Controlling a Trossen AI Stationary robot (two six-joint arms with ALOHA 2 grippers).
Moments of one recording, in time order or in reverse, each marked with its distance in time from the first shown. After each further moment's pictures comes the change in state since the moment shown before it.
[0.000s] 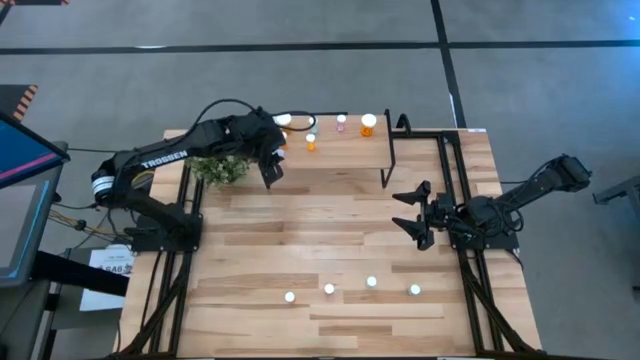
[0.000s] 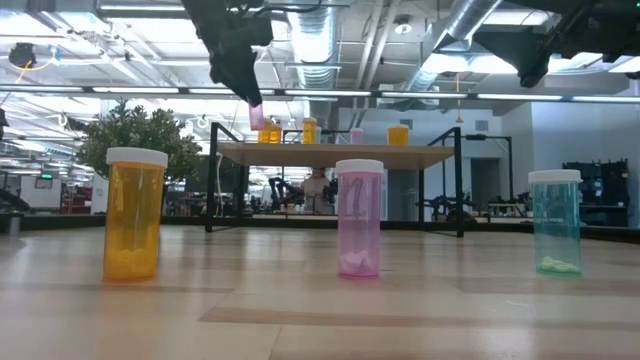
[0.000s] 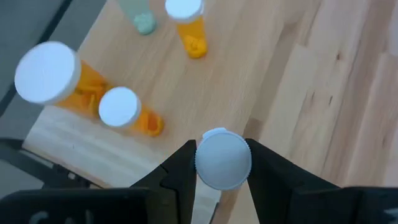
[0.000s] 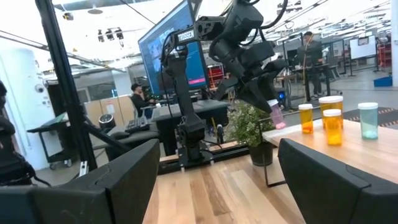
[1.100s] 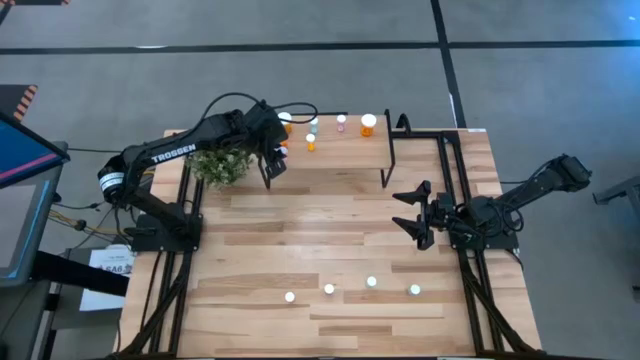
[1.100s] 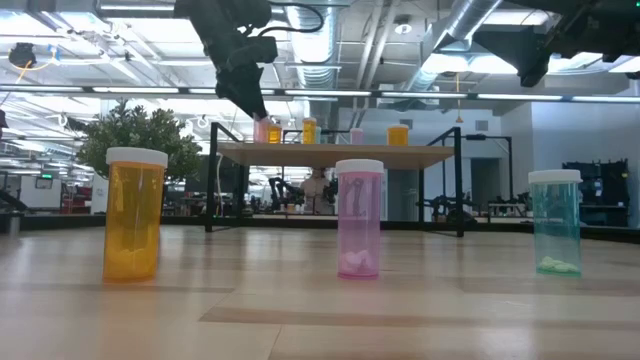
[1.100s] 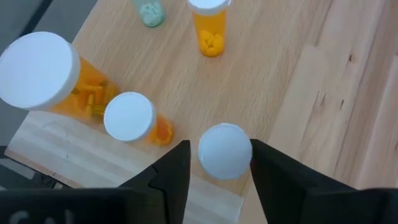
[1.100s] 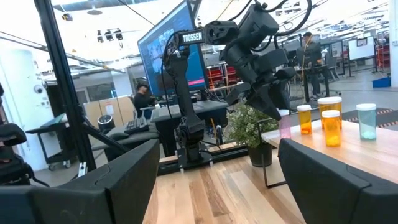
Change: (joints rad) left arm 0.082 0.063 0.000 0.039 0.074 0.029; right arm 0.000 0.000 0.000 0.004 0.004 -0.003
